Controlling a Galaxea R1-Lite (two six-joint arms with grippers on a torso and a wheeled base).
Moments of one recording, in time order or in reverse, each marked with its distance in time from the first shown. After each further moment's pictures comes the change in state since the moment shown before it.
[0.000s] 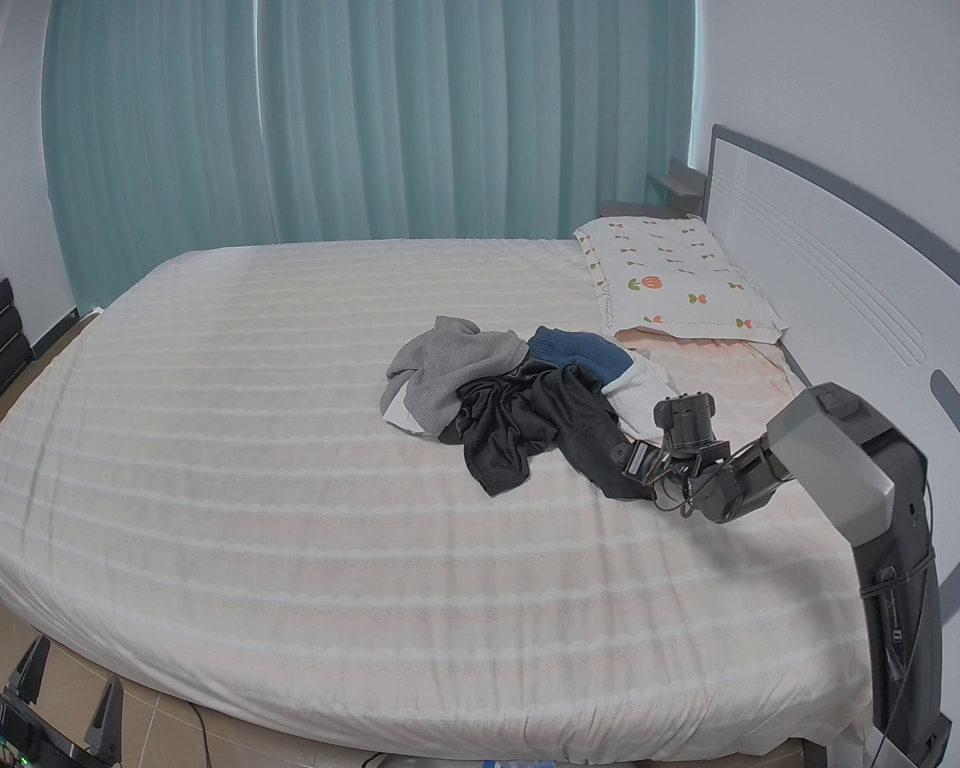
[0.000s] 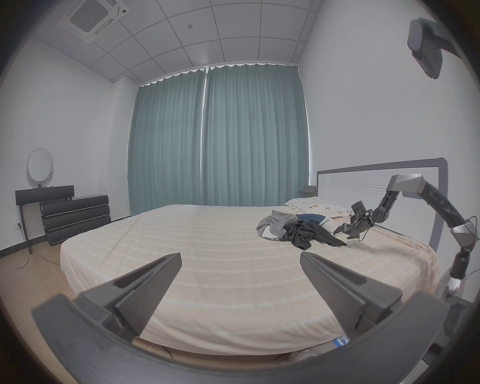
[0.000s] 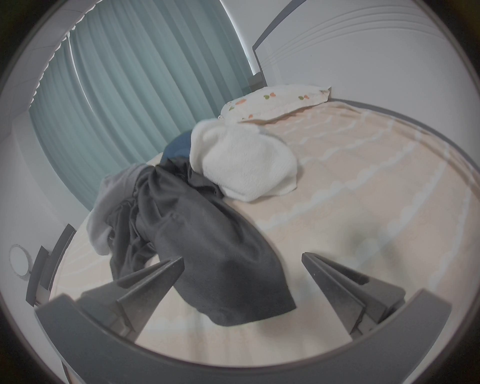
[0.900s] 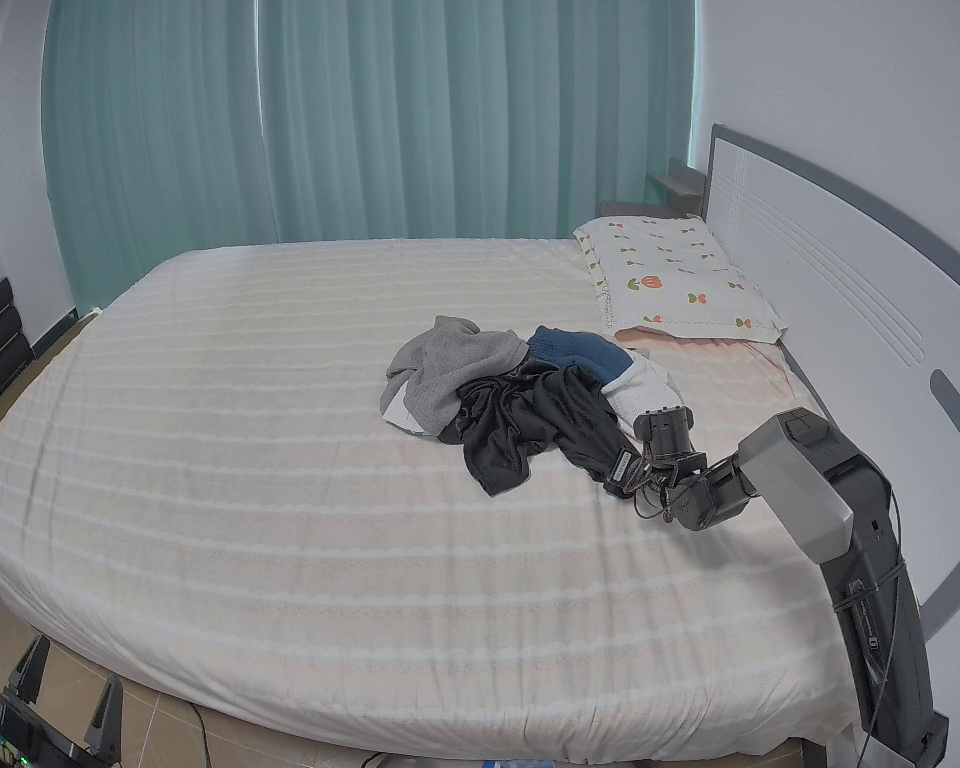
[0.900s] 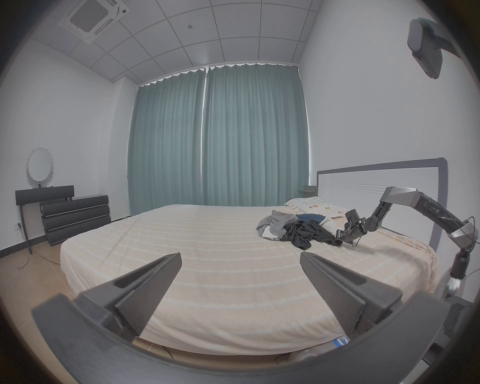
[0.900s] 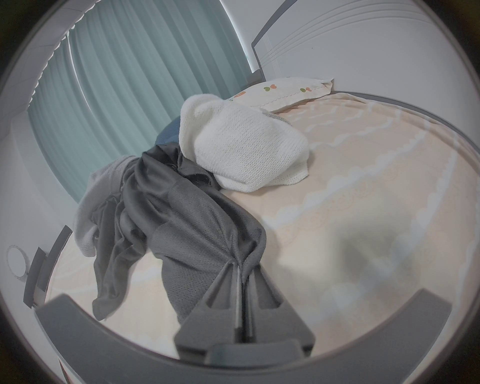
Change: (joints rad) left arm 0.000 0.000 0.000 0.000 0.000 0.000; right arm 0.010 0.153 -0.190 0.031 -0.021 0.008
